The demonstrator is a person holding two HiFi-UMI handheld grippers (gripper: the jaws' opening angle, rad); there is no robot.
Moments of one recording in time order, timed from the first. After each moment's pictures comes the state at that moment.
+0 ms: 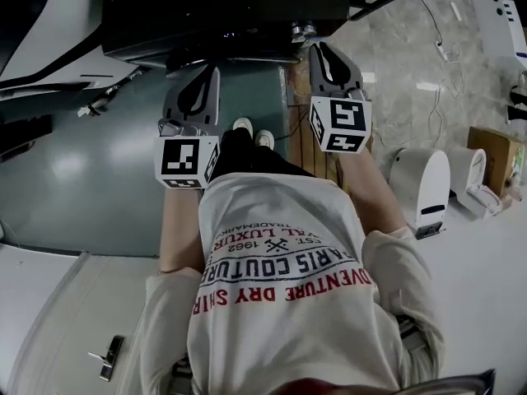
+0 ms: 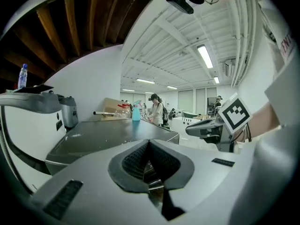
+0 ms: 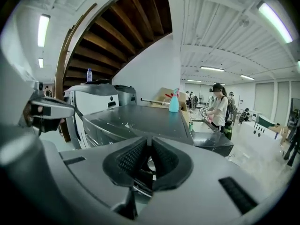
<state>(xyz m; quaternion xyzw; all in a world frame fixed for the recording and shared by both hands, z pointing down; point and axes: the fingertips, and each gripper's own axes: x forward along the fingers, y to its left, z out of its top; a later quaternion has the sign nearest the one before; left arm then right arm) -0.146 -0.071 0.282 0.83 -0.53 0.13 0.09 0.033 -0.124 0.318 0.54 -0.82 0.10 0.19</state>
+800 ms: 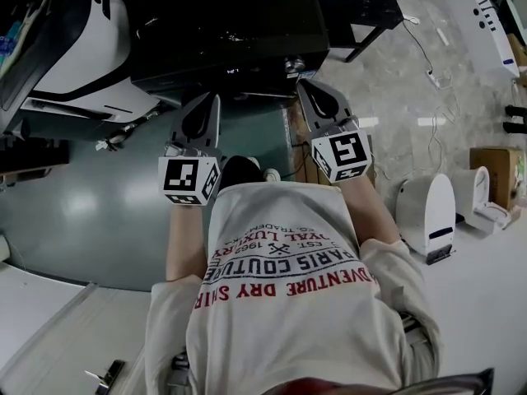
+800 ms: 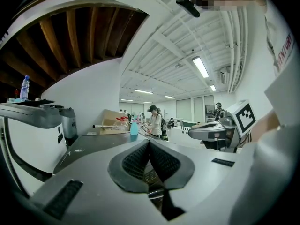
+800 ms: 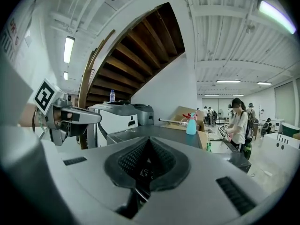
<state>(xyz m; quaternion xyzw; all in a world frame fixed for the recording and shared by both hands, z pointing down) -0.144 -0.047 0.205 0.84 -0.53 0.08 0.04 0.013 -0.073 0.228 0.45 -0.89 0.03 0.09</state>
